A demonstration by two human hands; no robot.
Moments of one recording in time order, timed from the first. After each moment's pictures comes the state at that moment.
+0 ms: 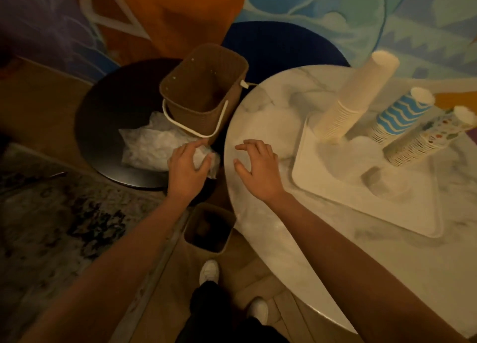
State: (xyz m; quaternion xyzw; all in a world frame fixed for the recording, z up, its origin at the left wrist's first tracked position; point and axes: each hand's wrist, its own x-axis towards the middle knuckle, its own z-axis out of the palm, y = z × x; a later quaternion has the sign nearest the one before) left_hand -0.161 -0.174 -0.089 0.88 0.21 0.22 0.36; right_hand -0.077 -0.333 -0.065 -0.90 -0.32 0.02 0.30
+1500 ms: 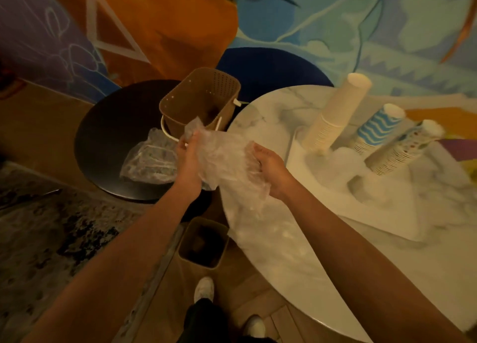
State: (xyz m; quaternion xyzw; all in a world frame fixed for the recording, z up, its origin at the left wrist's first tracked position) left_hand -0.130 -0.185 -0.042 0.46 0.36 0.16 0.80; right_hand -0.067 -0.340 0.003 -0.63 -0.04 0.37 0.68
